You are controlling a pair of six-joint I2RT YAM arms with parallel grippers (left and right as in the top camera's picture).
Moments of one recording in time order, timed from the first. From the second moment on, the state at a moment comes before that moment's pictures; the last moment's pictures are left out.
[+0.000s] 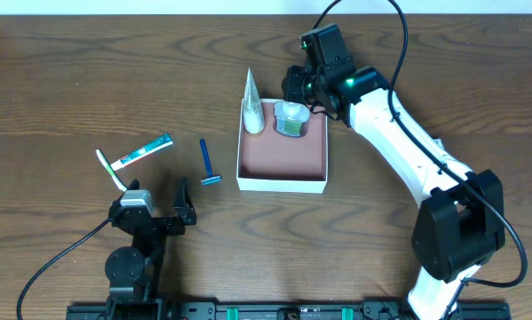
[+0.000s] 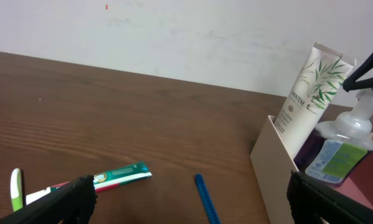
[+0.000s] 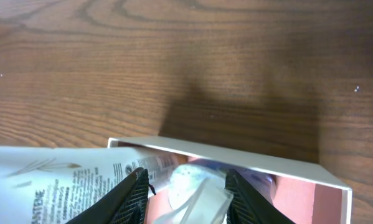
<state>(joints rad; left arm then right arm) -0.01 0.01 0.02 -0.11 0.05 -0.20 0.45 1.92 1.61 -0.58 -0.12 0.56</state>
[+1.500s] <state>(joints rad) -0.01 0.01 0.02 -0.11 0.05 -0.20 0.49 1.92 1.61 -0.53 -0.12 0.50</state>
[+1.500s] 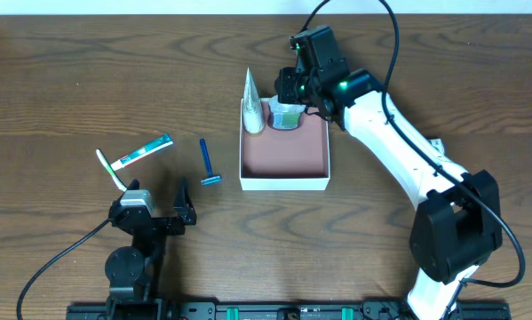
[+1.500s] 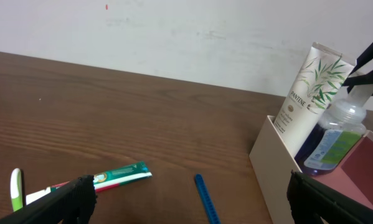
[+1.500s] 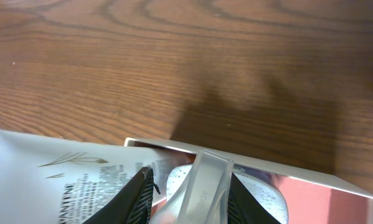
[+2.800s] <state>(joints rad) -0.01 0.01 0.02 -0.11 0.05 -0.20 0.51 1.92 1.61 -0.49 -0.05 0.52</state>
